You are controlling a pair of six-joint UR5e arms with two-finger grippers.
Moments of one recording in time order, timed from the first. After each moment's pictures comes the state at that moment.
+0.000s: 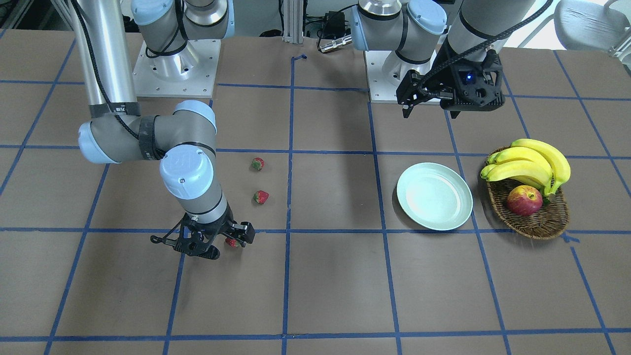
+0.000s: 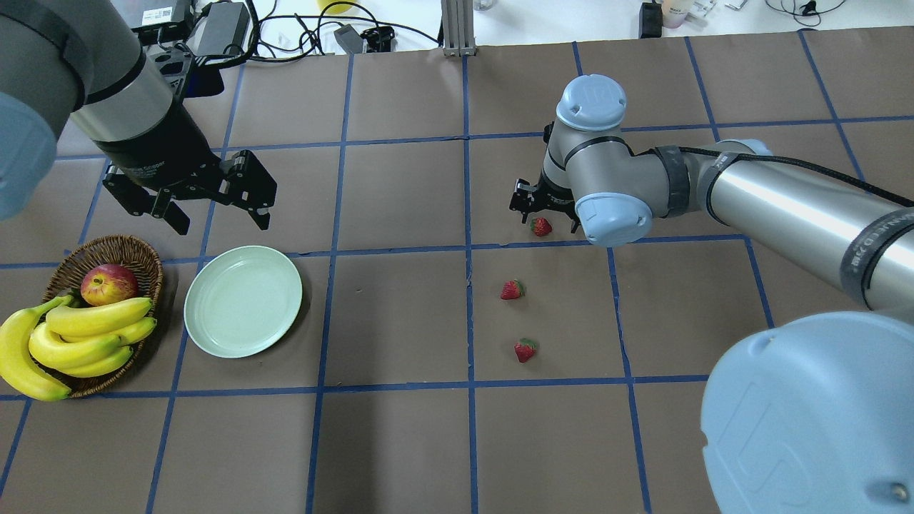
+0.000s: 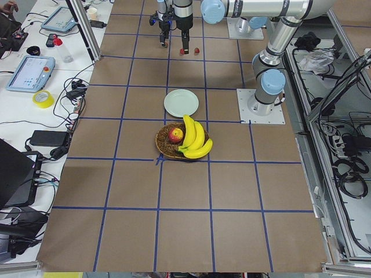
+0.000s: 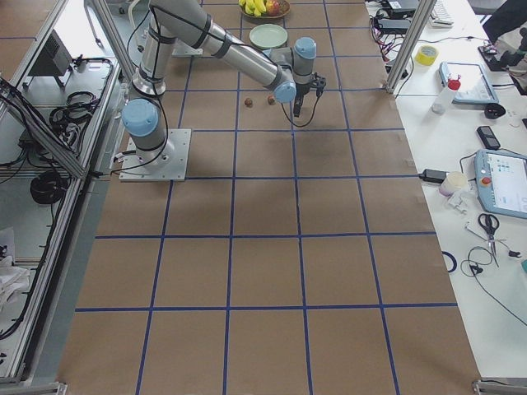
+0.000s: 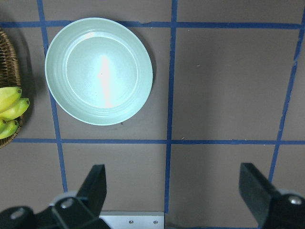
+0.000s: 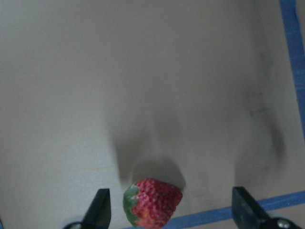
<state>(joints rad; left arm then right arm) -1.52 -1.49 -1.67 -1.64 1.57 0.02 1.71 -1.07 1.79 -2.33 -1.52 0.38</state>
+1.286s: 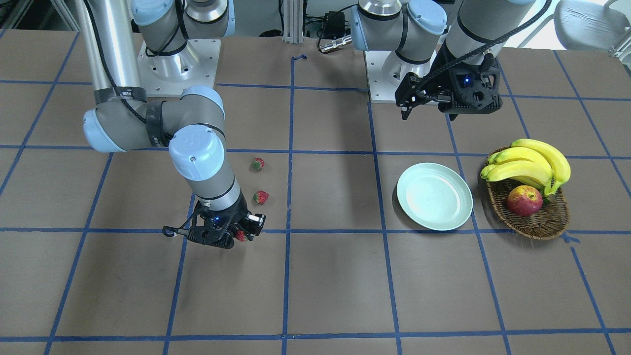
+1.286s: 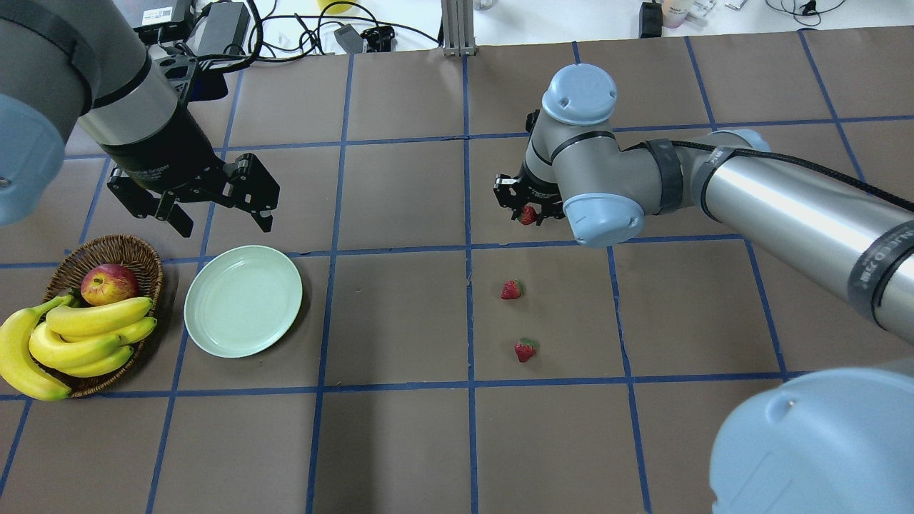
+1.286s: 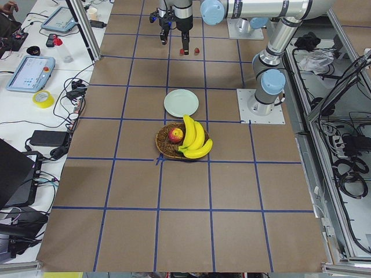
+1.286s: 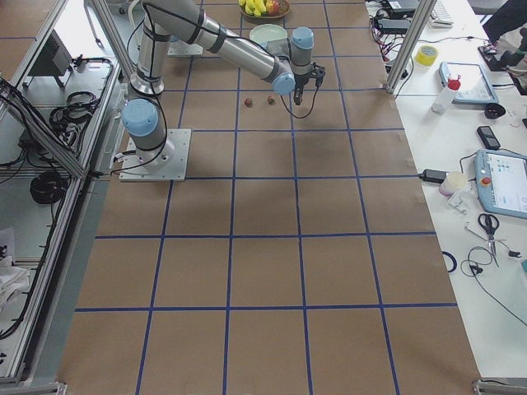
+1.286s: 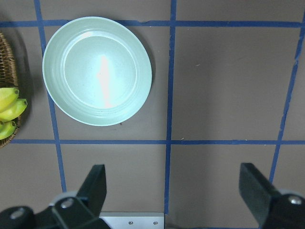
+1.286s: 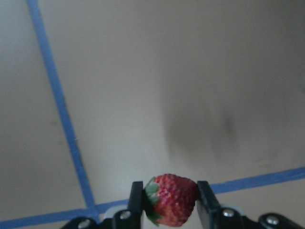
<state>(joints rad) -1.53 -1.49 -1.68 -1.63 1.57 0.02 1.79 -1.13 1.77 -2.33 -1.47 0.46</state>
